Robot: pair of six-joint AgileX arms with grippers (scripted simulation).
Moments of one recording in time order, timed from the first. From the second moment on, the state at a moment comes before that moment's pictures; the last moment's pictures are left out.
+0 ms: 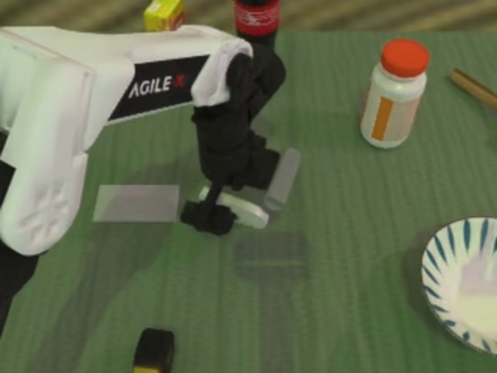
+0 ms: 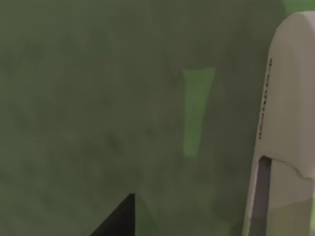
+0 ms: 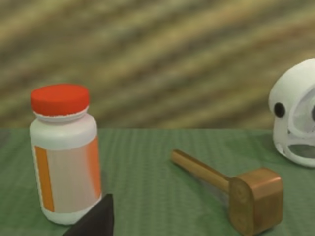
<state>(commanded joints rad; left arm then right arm) -0.58 2.35 1.80 -1.01 0.00 1.34 0.00 0.00 0.00 0.00 0.00 0.00</state>
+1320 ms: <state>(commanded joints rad) -0.58 2.34 1.87 -1.09 0.00 1.34 0.00 0.00 0.00 0.00 0.00 0.00</state>
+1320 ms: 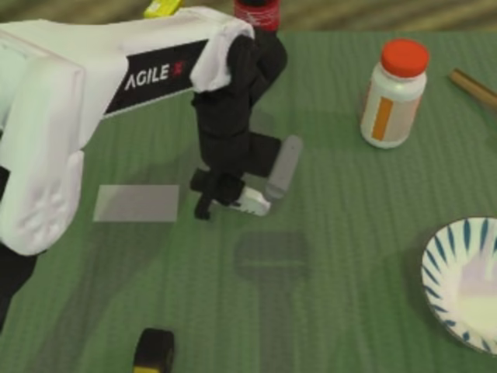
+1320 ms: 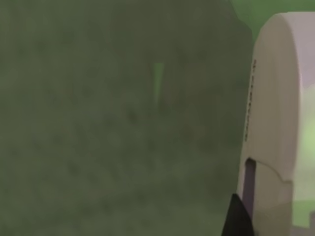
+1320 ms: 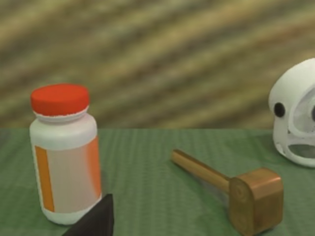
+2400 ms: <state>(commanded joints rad) -0.56 2.29 2.10 -1.41 -0.03 1.13 0.00 0.00 0.00 0.00 0.00 0.00</state>
